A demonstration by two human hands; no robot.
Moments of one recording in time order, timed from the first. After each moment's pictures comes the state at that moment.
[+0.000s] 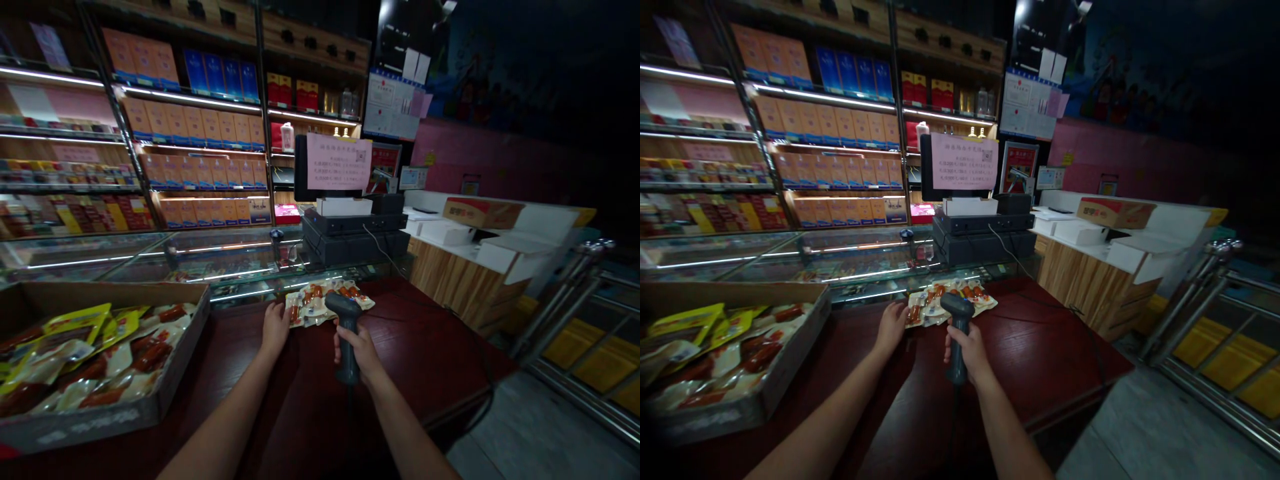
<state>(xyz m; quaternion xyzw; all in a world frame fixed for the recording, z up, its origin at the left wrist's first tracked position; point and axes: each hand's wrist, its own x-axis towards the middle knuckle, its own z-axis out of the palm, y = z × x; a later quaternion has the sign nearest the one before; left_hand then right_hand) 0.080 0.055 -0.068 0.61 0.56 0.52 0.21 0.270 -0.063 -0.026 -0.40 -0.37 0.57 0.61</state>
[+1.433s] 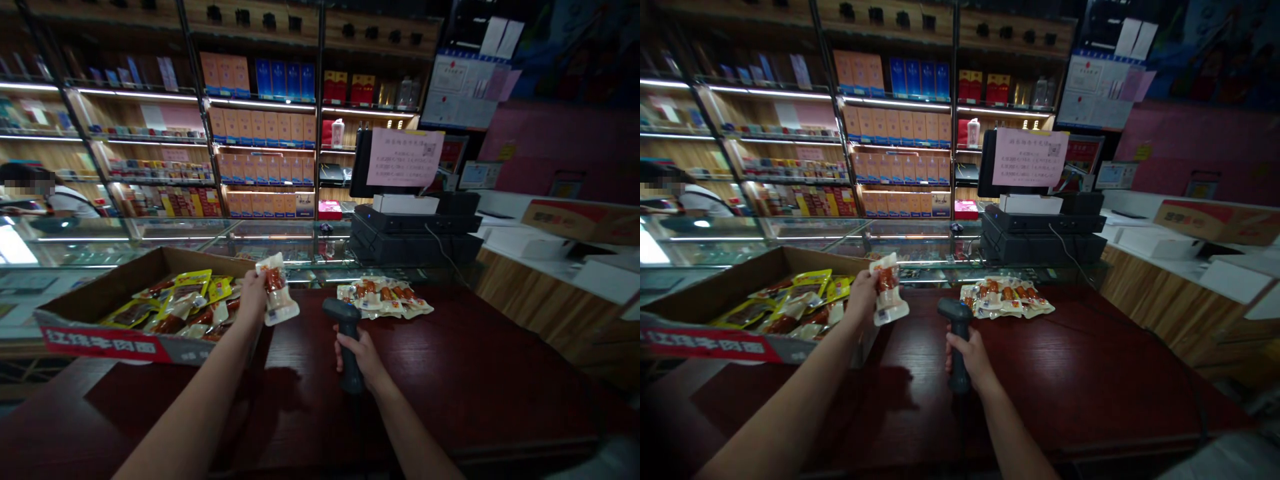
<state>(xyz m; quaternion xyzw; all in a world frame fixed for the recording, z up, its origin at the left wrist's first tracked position) -0.080 0.008 0.017 0.43 0.53 0.68 0.27 0.160 -0.068 -0.043 -0.35 -0.44 0.65 0.51</state>
